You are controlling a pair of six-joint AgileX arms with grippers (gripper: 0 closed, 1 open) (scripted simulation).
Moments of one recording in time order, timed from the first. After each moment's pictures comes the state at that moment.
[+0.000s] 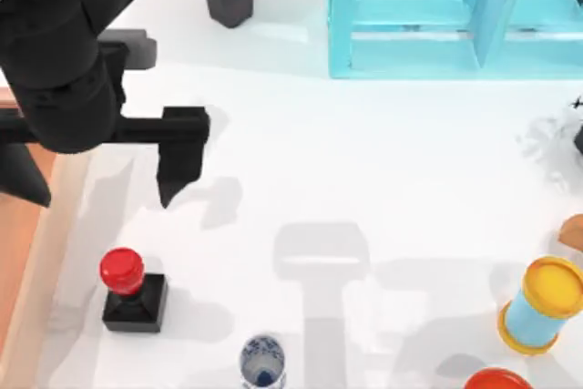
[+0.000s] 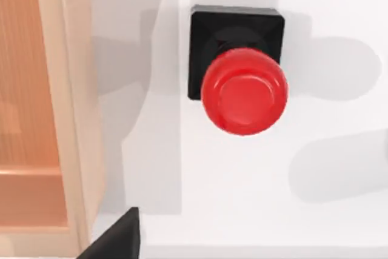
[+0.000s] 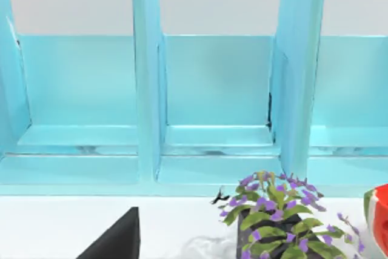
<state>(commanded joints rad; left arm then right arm) -0.49 1.60 1.49 -1.46 -0.01 -0.46 0.00 0.00 0.00 0.00 0.00 0.00</state>
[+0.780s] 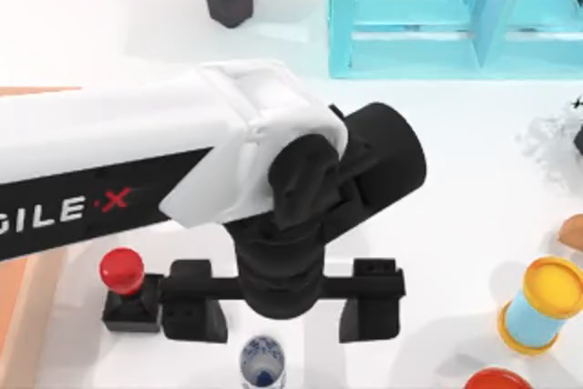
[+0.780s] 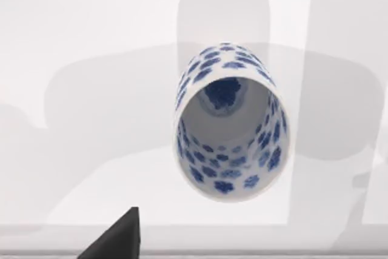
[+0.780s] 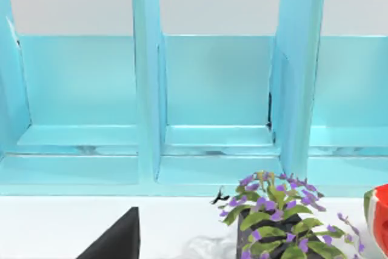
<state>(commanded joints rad) -1.00 1.72 1.30 -1.16 0.00 -0.98 0.00 0.00 0.00 0.00 0.00 0.00</state>
